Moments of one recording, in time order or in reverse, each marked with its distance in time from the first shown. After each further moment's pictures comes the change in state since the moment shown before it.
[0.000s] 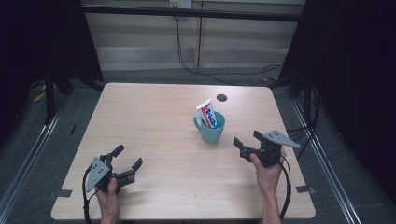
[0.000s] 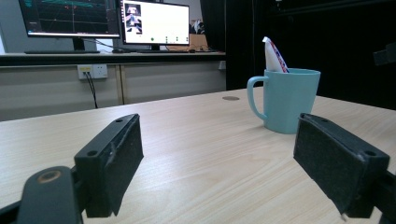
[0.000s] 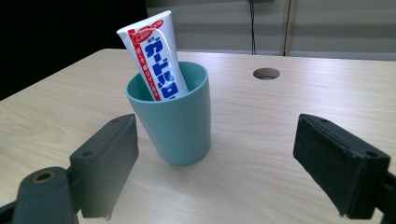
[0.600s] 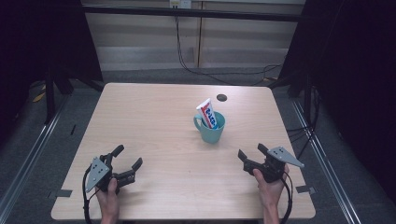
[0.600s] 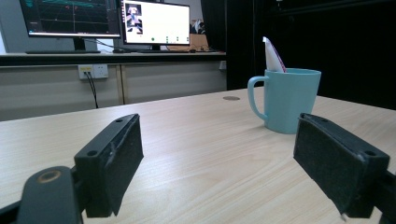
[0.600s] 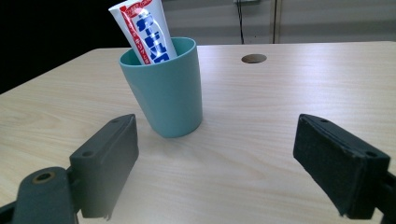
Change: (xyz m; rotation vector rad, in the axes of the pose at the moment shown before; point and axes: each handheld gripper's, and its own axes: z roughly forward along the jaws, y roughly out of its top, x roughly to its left) left arm 0.000 0.000 0.000 0.001 -0.001 -0.001; right arm 0.000 -0.040 -0.022 -0.037 -0.040 0.039
